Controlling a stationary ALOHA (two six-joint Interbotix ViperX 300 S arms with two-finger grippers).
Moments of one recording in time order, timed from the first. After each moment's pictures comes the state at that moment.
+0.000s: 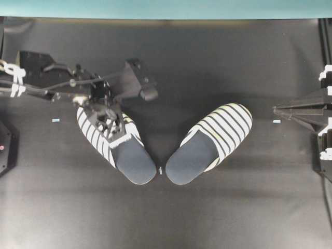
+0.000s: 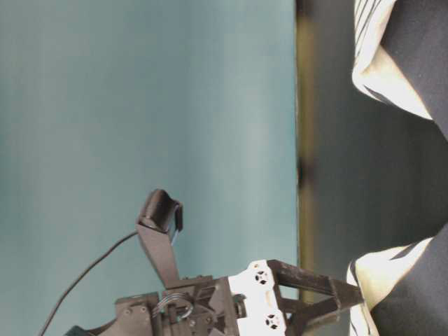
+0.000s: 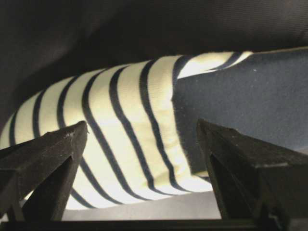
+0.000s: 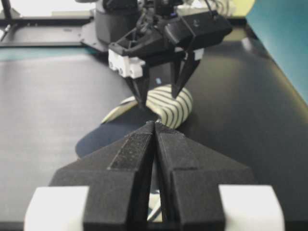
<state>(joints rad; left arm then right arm) 0.17 0.04 0.48 0.05 0.83 -0.36 -0.03 -1.08 1.19 0.00 -0.06 0.00</state>
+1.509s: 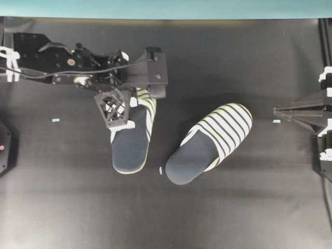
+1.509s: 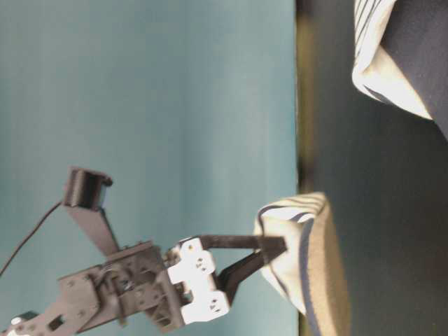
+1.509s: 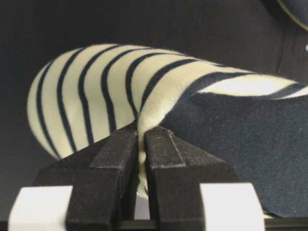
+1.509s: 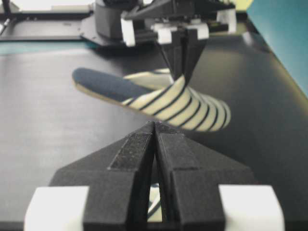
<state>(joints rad) 0.21 0.03 0.36 0.06 0.75 0.08 -0.03 -1.09 1.21 0.00 -0.06 0.00</state>
